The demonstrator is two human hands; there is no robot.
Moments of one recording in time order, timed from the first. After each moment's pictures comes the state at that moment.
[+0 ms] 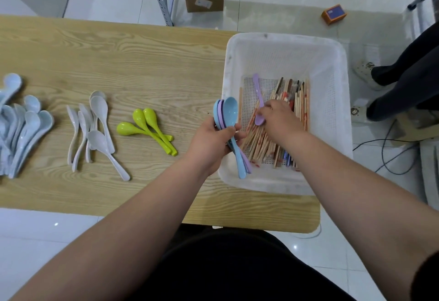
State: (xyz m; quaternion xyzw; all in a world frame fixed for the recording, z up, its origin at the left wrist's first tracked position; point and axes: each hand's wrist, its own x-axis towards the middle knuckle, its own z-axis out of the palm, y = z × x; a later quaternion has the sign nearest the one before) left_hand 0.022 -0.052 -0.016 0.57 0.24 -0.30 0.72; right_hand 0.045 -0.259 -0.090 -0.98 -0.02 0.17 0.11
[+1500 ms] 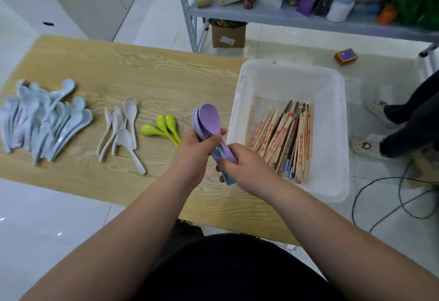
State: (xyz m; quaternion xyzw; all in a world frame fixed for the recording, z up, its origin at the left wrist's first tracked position) left_hand -0.027 -0.008 0.019 0.63 0.17 -0.14 0.75; right_hand -0.054 -0.151 0.031 -0.80 0.03 0.27 0.54
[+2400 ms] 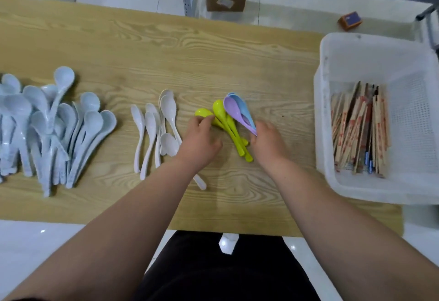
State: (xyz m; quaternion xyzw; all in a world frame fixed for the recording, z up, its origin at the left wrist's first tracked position) left_hand 0.088 0.200 -0.124 0.91 -0.06 -0.20 0.35; right_hand 0.060 0.011 -0.135 -0.95 0.18 0.13 0.24
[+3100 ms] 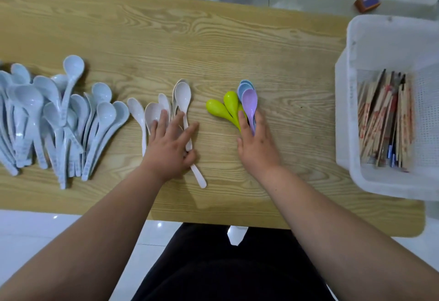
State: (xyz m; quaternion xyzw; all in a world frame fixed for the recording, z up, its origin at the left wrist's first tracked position) left_hand 0.074 0.318 -0.162 0.96 -0.22 -0.12 0.09; right_hand 0.033 0.071 -0.163 -0.98 0.05 0.08 0.18
